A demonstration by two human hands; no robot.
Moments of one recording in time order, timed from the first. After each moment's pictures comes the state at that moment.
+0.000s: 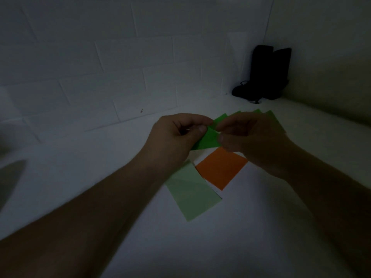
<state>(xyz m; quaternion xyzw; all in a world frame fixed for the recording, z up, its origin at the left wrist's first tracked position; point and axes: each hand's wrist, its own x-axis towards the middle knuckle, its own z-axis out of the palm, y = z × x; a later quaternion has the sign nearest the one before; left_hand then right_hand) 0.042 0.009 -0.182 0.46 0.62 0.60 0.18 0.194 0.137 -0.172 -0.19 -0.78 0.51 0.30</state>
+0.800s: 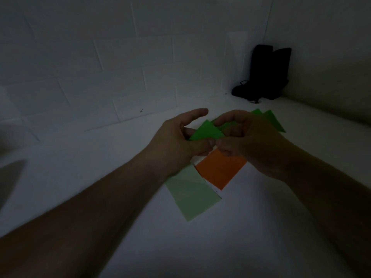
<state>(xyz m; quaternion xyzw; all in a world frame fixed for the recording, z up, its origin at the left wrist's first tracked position) 0.047 0.007 -0.178 0.45 0.62 0.58 0.28 0.191 0.140 -0.177 -0.18 -0.75 0.59 0.24</state>
